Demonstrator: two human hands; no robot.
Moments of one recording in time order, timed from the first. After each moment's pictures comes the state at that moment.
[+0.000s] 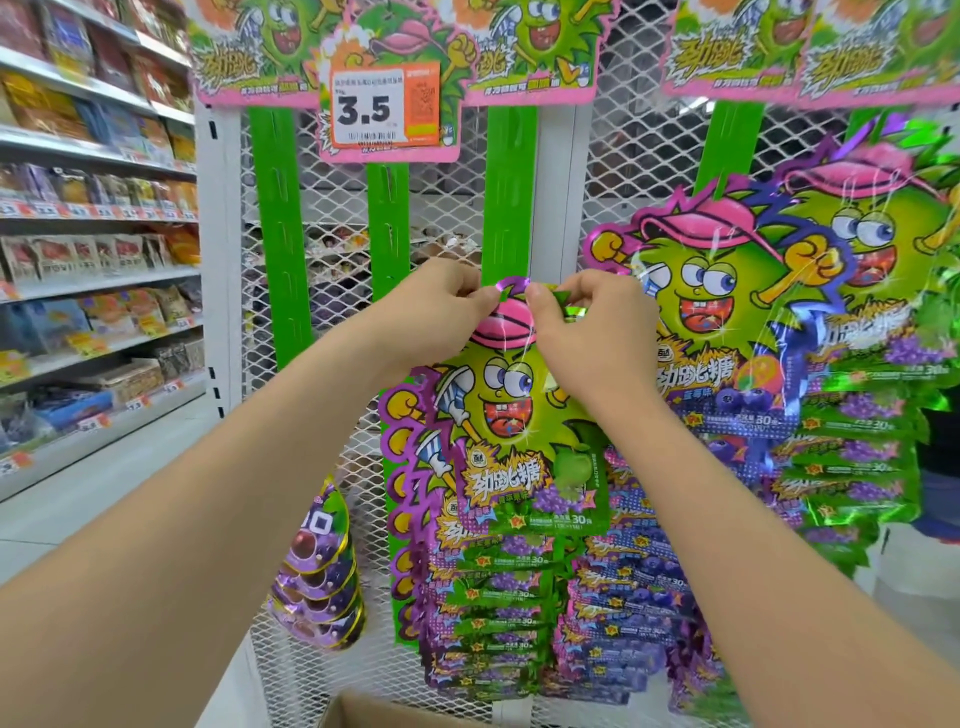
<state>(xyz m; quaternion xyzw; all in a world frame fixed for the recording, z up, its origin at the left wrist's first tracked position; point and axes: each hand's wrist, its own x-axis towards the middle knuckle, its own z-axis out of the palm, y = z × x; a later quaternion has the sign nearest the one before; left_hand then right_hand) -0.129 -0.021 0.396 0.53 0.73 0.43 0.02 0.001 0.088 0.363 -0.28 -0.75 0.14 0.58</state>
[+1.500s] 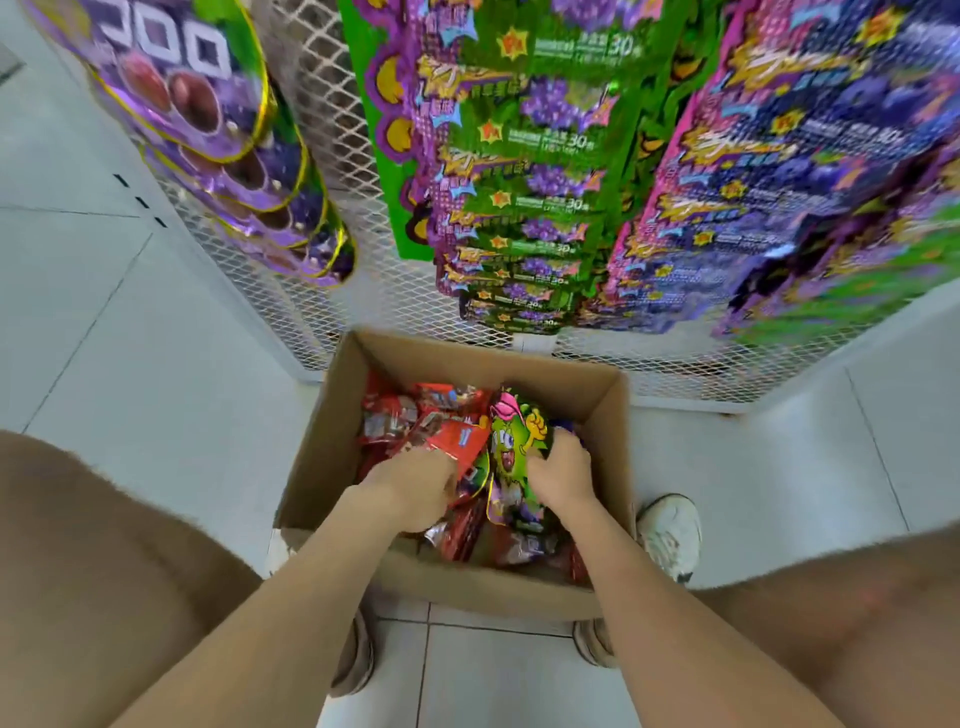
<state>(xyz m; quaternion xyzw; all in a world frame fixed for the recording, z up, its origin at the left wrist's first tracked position) -0.101 -0.133 -0.148 0.49 0.78 -0.07 0.37 0.060 -0.001 -0.199 -0.58 -0.71 0.41 0.04</state>
